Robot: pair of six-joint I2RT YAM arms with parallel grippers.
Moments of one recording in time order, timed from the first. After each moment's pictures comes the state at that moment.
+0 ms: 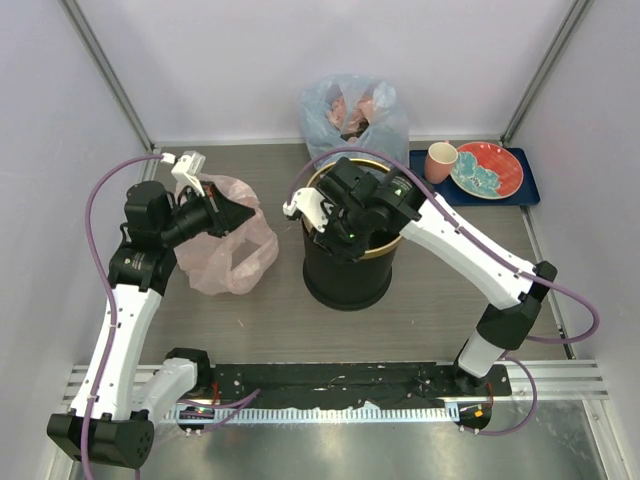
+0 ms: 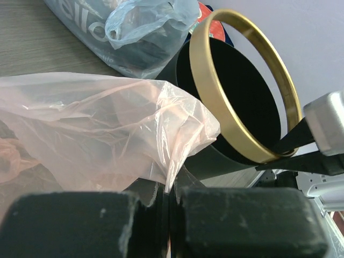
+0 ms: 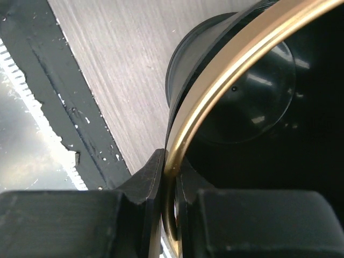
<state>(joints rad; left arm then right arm) -0.11 0.92 1.06 -0.40 0.64 -0.40 0.93 1.67 1.93 -1.36 -0.16 -0.28</state>
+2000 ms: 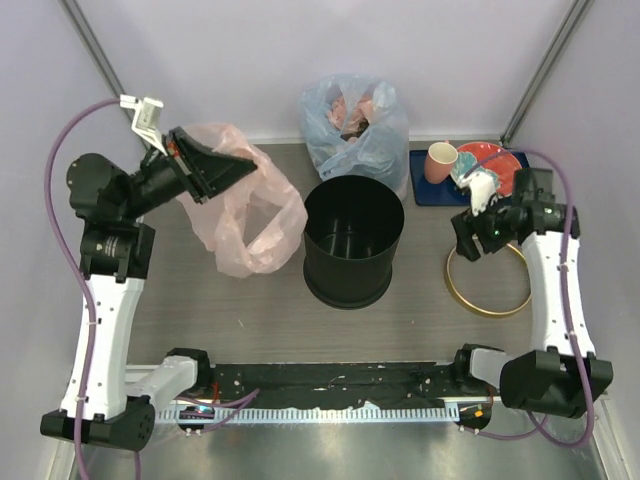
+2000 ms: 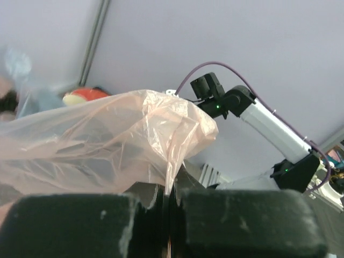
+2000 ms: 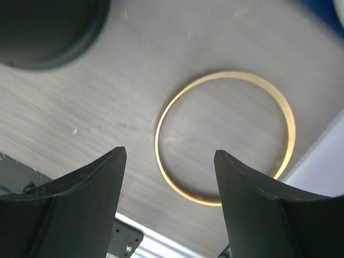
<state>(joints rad) -0.11 1.00 1.39 -0.13 0.94 -0.70 -0.18 1.18 1.18 -1.10 -0.35 -0.70</state>
